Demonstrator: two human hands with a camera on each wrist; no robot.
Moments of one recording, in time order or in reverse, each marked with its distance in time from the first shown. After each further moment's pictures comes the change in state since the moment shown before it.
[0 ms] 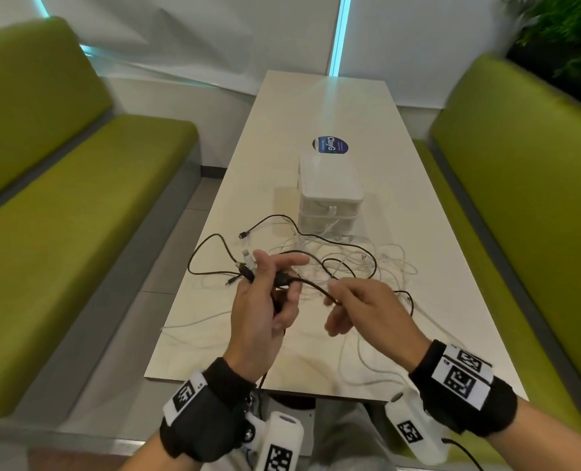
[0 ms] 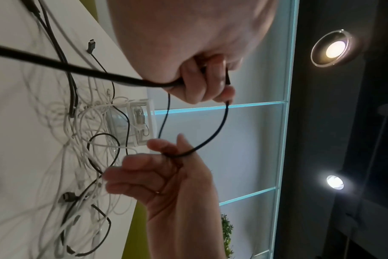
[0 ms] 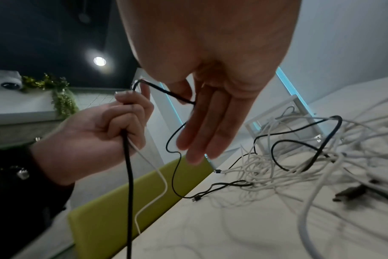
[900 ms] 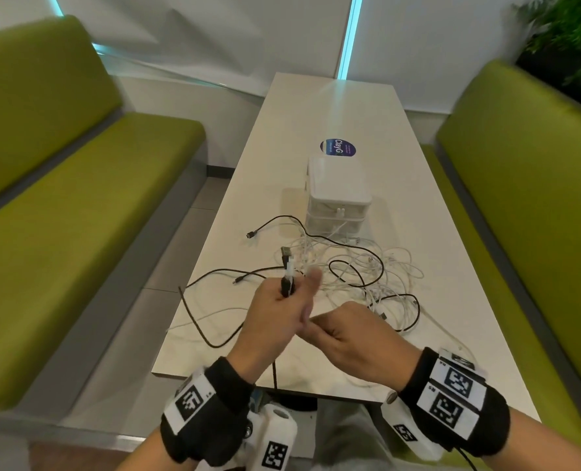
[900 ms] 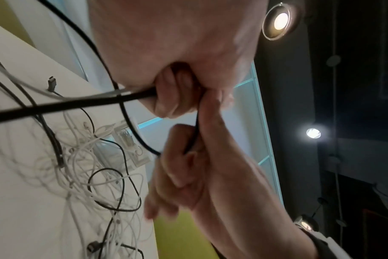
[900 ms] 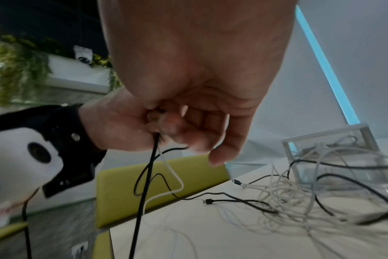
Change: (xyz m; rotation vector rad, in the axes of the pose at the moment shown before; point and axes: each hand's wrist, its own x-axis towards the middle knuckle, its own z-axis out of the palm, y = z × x) left_hand -0.004 0.006 -0.001 0.629 -0.086 0.086; right_hand -0.006 -0.011 0.024 -0.604 -0.236 -0.289
